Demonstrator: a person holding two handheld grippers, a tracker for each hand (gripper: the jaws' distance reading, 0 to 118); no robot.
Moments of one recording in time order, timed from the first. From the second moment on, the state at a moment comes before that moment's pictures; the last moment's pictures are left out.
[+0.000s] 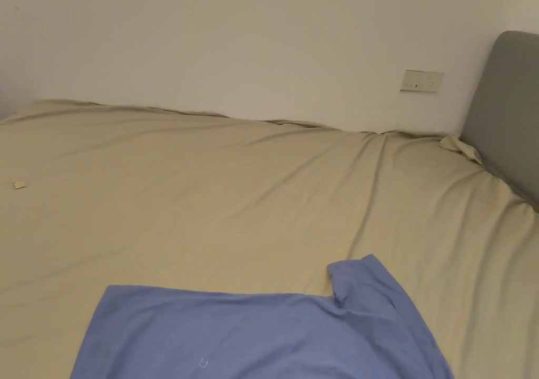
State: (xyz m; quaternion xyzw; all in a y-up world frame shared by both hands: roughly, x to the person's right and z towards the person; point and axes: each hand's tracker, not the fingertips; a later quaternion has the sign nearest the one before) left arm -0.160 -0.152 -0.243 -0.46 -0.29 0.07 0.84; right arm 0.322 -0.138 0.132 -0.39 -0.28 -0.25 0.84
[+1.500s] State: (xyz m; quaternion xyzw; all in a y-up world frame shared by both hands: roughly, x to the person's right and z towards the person) left arm 0.049 -0.159 -0.459 -0.45 -0.35 -0.07 0.82; right arm 0.484 -0.063 -0.079 -0.40 -0.21 -0.17 0.87
